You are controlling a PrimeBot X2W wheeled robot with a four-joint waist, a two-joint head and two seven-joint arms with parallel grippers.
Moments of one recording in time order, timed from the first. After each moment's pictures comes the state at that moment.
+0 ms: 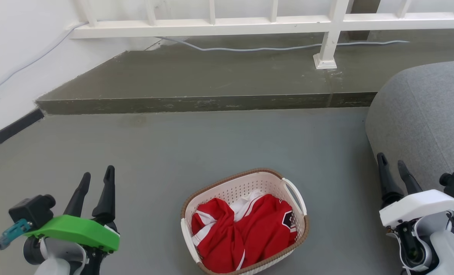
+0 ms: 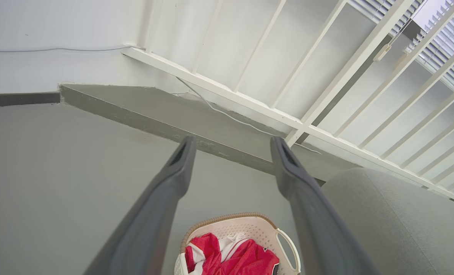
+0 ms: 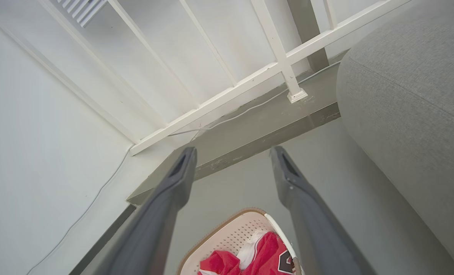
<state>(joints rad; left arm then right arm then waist) -0.06 0.18 -0.20 0.14 -0.79 -0.05 -0.13 -0.04 -0.19 0.13 0.24 0.74 -0.01 -0.12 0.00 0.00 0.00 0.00</state>
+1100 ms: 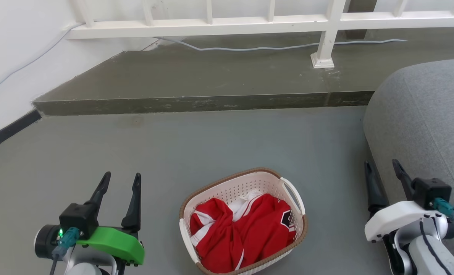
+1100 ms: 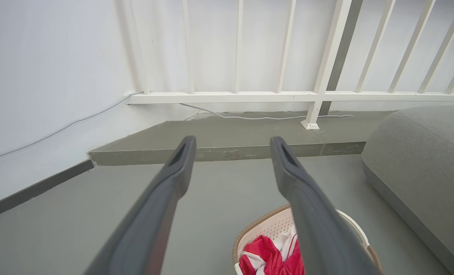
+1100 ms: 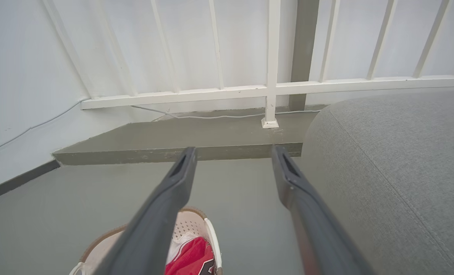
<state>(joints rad) -0.06 0.19 -0.33 0.15 -0.41 0.03 -0.23 -0.04 -0.20 0.22 0.28 0.33 -0.10 -0.23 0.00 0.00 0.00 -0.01</state>
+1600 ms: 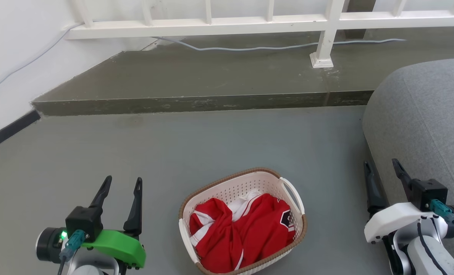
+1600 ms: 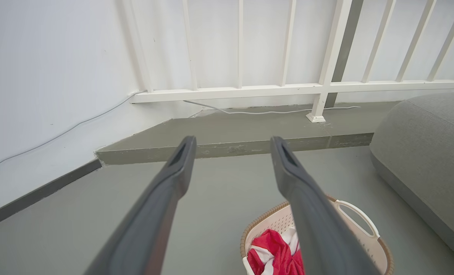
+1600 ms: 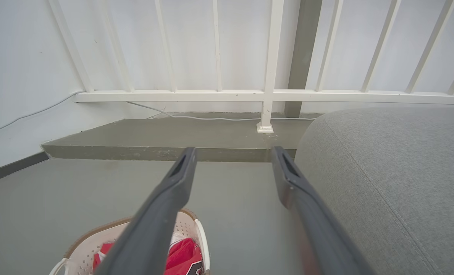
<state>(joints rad) -0.06 0.18 -0.33 0.19 -0.36 0.05 -0.25 -0.04 -0.20 0.21 0.29 0.25 -0.11 -0.25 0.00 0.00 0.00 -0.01</state>
